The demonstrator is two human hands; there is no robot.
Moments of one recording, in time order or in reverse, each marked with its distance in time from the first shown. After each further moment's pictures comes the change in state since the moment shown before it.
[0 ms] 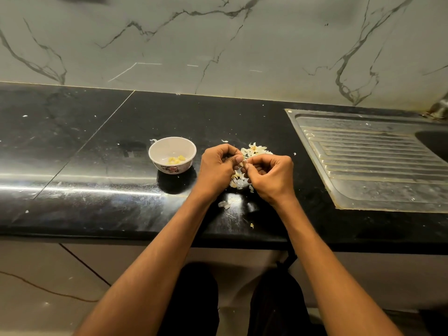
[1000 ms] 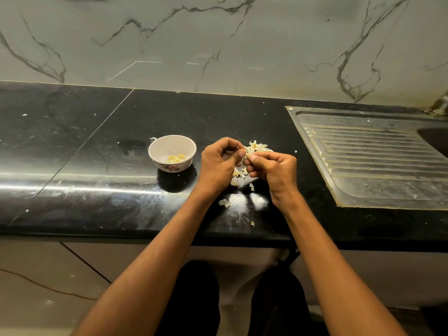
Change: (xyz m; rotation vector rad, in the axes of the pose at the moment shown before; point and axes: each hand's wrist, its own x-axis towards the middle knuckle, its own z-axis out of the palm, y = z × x) left_hand -0.004 0.004 0.000 -0.051 0.008 0.135; right_hand 0.004 -0.013 -0.003 0.466 0.034 0.376
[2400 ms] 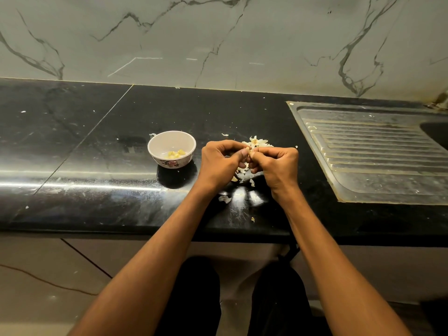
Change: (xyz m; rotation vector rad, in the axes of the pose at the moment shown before) left_hand -0.002 0.002 0.003 0.027 -0.012 -0.098; right_hand 0.000 0.000 0.003 -0.204 0.064 -0.184
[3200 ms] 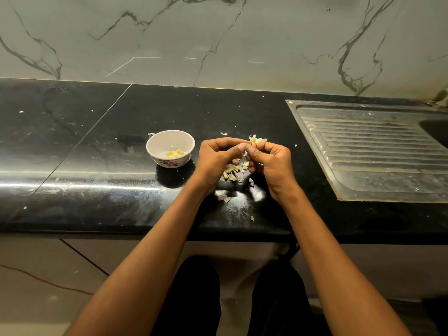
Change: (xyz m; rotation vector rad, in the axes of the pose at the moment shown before) left_hand 0.002 0.003 -0.010 -0.251 -0.113 -0.107; right_hand 0.004 0.003 0.000 0.200 -0.169 0.151
